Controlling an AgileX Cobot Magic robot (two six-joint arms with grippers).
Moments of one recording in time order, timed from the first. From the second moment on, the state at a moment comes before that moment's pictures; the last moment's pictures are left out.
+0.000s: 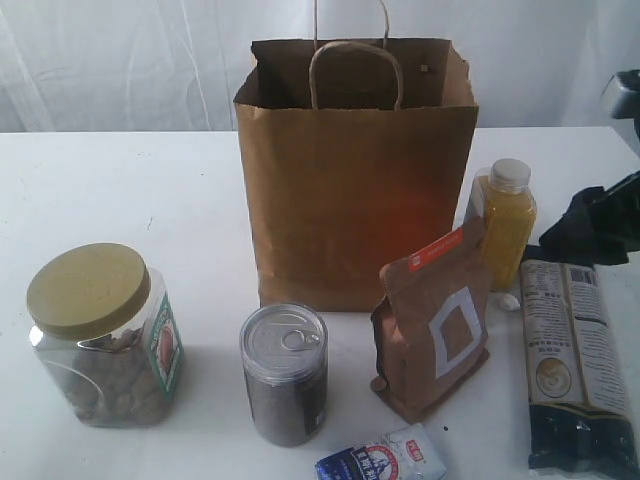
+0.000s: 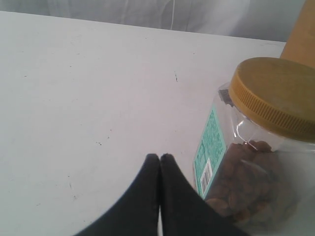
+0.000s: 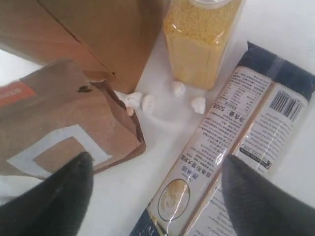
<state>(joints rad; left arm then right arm) -0.04 0.00 0.02 -0.28 0.32 0.13 -0.08 1.25 -0.89 0.49 0.84 -0.60</state>
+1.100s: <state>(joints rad) -0.04 0.00 0.02 -0.28 0.32 0.13 0.07 1.50 -0.93 0.65 0.40 -0.61</state>
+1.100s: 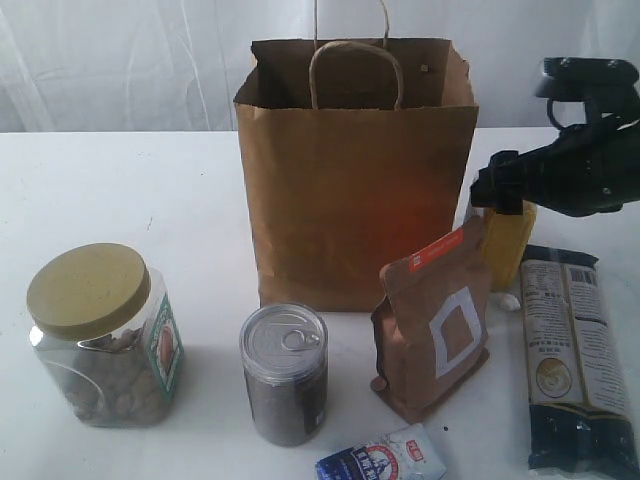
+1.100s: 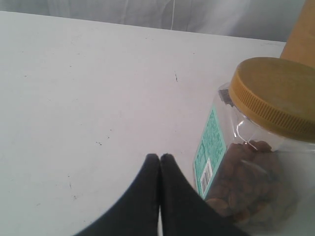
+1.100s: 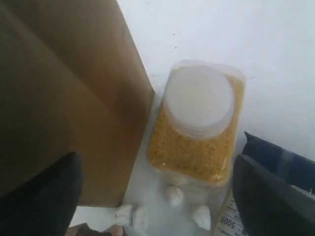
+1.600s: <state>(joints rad) -0.04 0.00 0.02 -0.28 0.32 0.13 0.08 1.59 -0.94 0.65 0.34 -0.62</state>
